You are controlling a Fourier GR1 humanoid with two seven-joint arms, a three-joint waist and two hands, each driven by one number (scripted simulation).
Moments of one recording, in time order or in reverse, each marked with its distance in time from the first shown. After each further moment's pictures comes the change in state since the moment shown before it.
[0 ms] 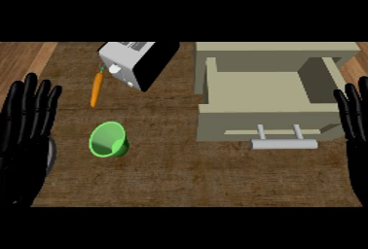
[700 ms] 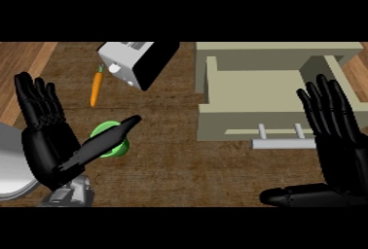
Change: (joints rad) left arm -0.115 -0.081 -0.128 0.223 -0.252 0.738 0.051; right arm -0.047 0.042 0.079 0.046 -0.067 0.045 0.062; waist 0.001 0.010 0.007
